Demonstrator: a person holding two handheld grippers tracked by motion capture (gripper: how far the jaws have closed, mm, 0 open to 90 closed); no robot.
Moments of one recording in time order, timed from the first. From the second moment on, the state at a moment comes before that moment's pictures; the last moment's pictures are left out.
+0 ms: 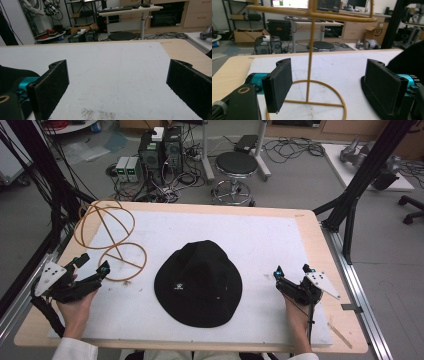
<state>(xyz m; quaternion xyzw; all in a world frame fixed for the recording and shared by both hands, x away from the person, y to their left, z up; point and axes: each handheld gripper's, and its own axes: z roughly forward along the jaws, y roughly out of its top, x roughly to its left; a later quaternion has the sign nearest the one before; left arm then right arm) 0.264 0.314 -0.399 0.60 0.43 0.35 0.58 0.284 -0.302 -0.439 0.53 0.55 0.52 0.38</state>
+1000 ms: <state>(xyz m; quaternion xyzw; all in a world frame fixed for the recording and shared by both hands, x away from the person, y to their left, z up) 0.280 0.238 -0.376 0.70 0.32 0.26 0.58 0.284 -0.301 -0.439 0.52 0.57 0.52 0.38</state>
